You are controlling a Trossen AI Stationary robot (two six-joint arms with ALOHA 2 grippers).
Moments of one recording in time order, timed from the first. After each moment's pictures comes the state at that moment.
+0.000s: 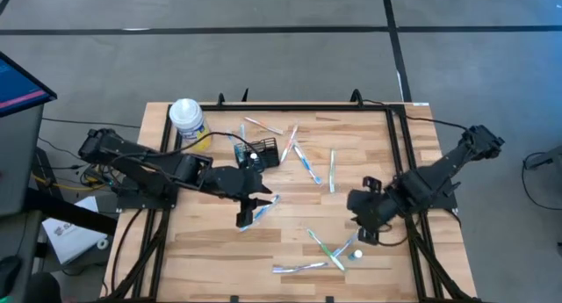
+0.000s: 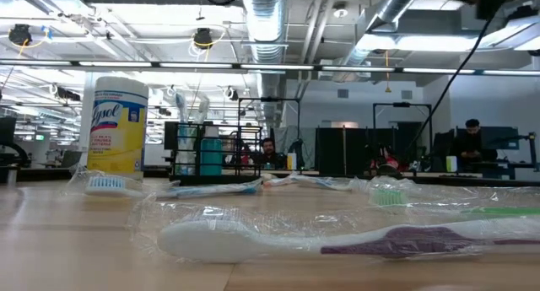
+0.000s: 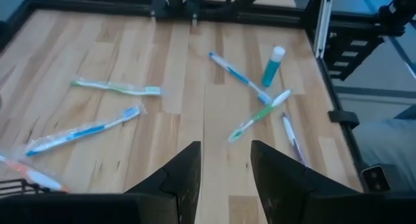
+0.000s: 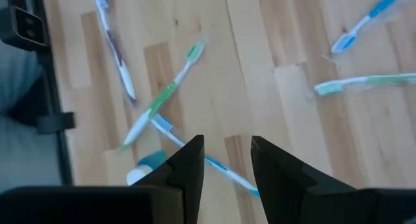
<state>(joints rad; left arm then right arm) -0.28 1.39 1.22 -0.47 -0.22 -0.24 0.60 1.32 1.23 -1.13 0.24 0.77</state>
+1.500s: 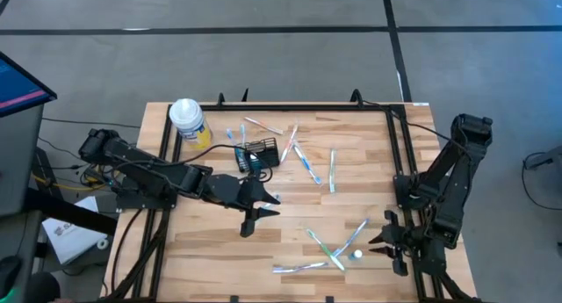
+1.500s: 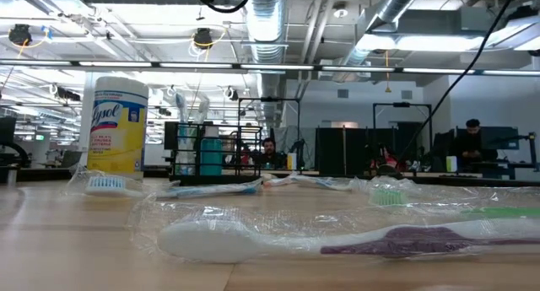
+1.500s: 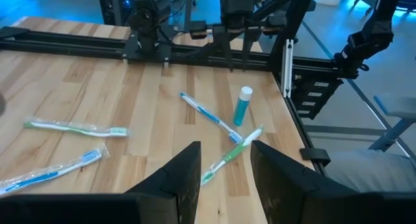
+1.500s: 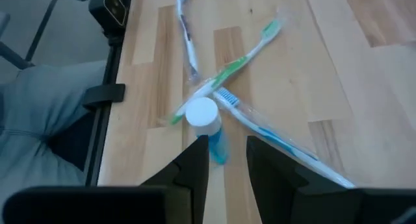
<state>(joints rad) -0.33 1.39 1.06 -0.09 -0.21 -0.24 1.22 1.19 0.64 -0.51 0.71 1.17</state>
